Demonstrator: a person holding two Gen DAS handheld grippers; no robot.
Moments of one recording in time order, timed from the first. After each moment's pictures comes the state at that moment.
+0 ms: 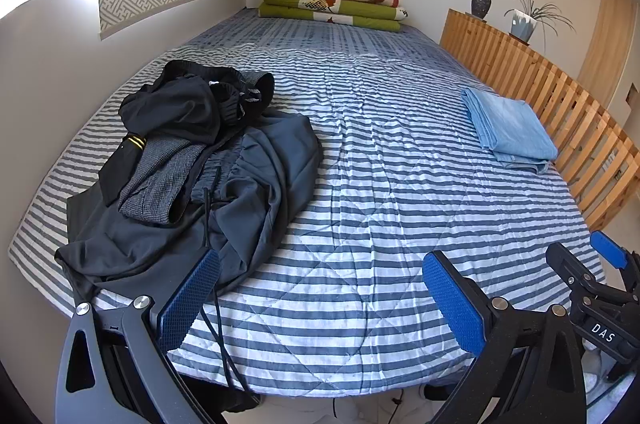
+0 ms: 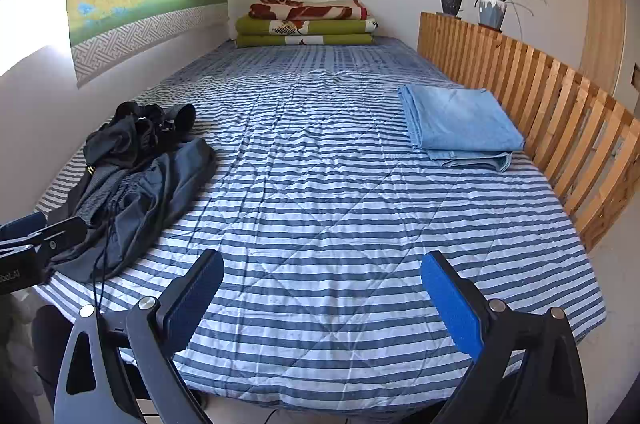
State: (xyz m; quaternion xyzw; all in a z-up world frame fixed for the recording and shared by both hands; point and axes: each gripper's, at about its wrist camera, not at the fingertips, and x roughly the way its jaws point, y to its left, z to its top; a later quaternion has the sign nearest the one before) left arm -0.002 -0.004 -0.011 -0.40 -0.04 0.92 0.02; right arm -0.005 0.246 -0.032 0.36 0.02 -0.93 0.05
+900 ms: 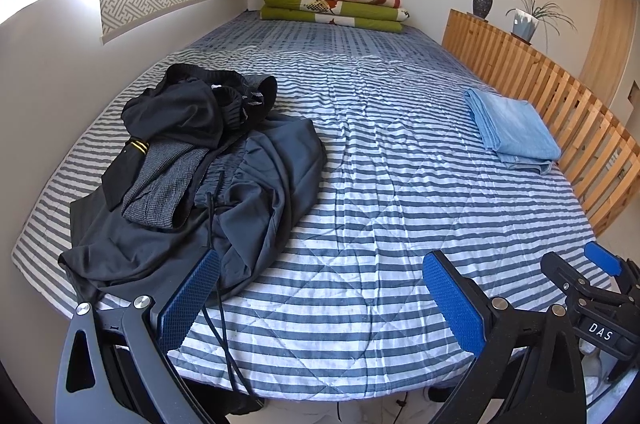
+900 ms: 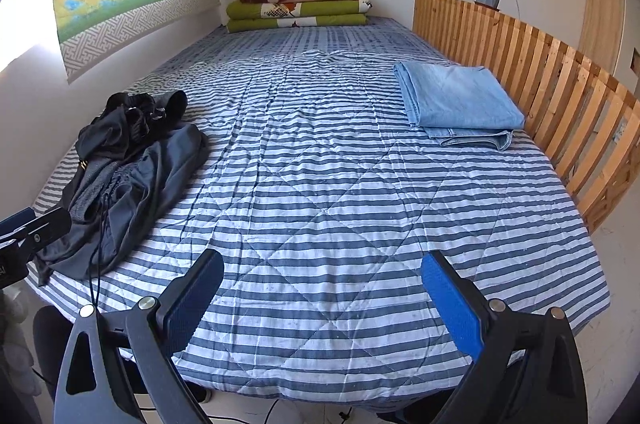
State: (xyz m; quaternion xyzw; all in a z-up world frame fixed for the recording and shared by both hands) left arm -0.005 -0.005 -0.008 -0.40 -0.04 0.92 0.01; right arm -0.013 0.253 -0.043 0.40 0.01 -0.92 0.05
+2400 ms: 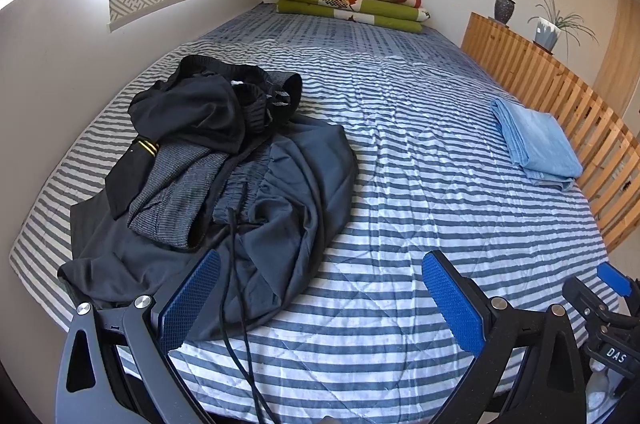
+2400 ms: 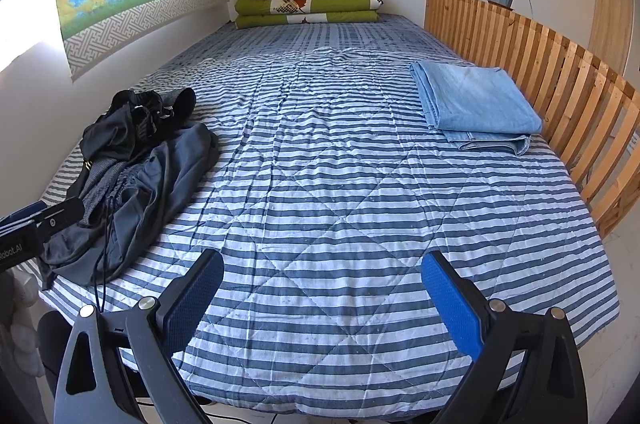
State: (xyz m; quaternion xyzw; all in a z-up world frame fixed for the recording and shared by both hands) left arm -0.054 -0.051 -0.025 -0.40 -0.06 0.91 -0.01; right arm -0.033 0.236 -0.047 0.40 0.01 -0.91 0.07
